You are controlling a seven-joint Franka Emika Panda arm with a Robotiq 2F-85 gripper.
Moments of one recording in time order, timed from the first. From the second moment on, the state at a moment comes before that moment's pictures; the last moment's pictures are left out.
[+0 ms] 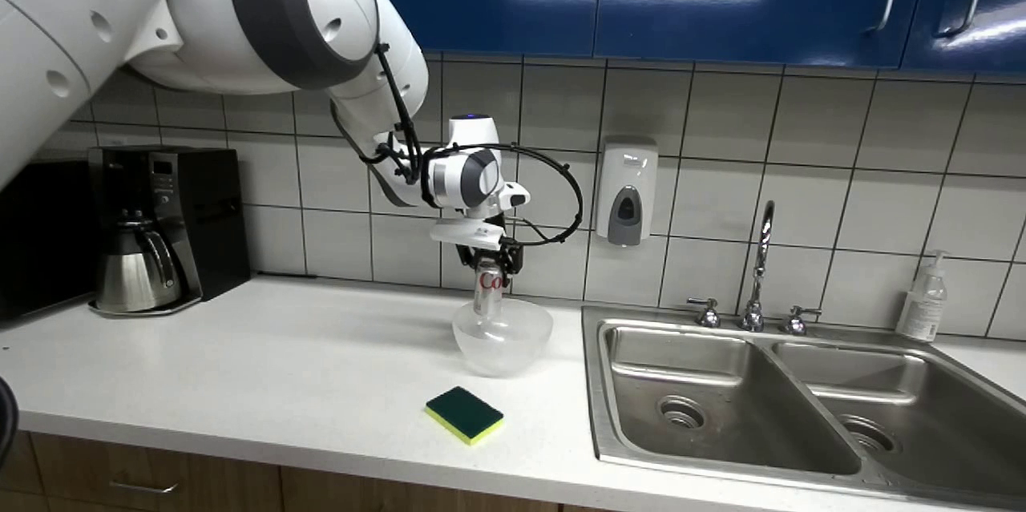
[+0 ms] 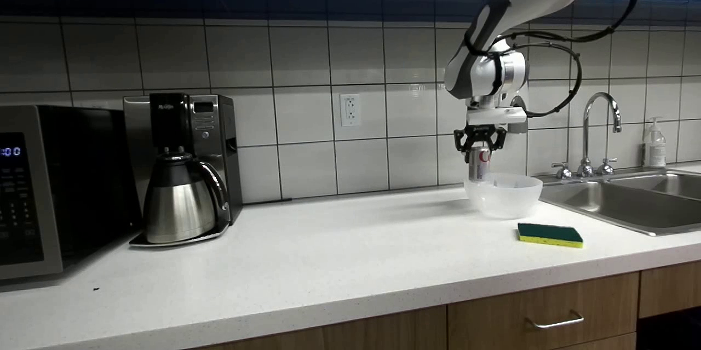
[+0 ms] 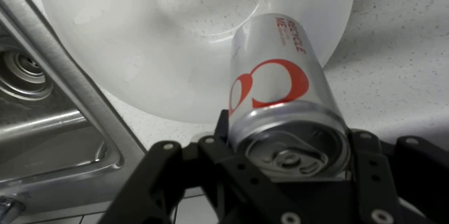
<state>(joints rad) -0.15 0.74 -0.06 -1.43 -0.02 2.50 0.04</state>
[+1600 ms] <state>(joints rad) -0.11 0.53 0.07 -1.73 0.06 2.54 -0.14</state>
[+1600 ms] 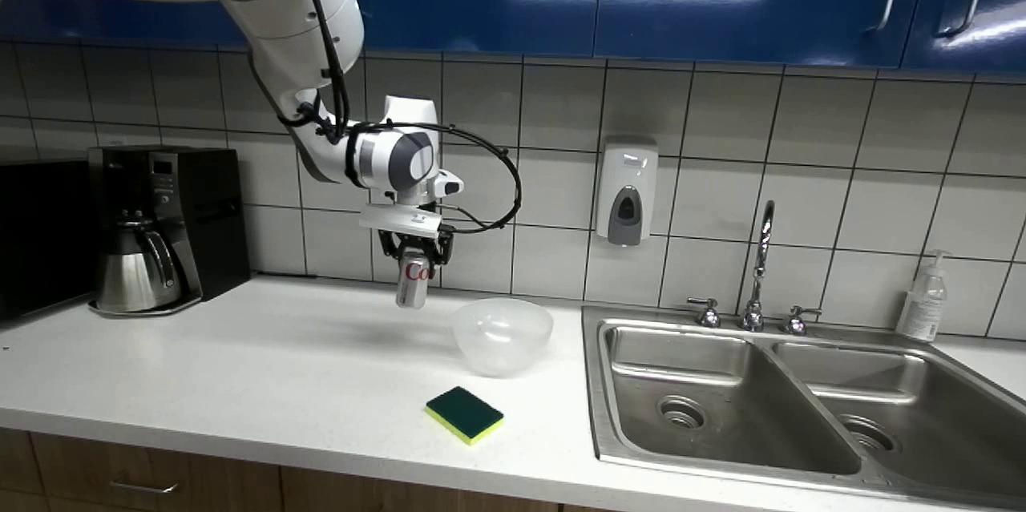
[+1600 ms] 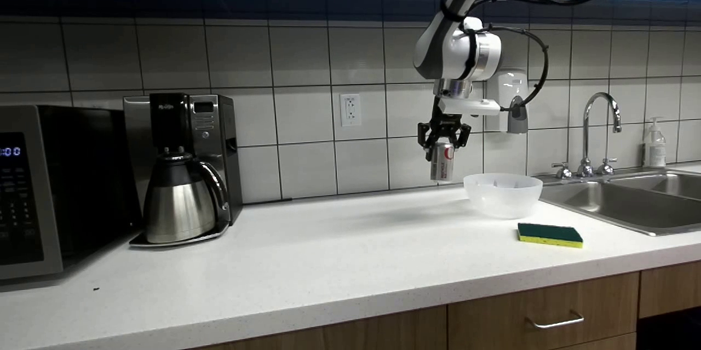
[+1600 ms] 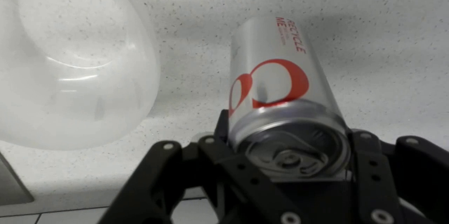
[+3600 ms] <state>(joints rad) -0.01 0.42 0.04 -2.20 -0.12 2.88 -0.15</state>
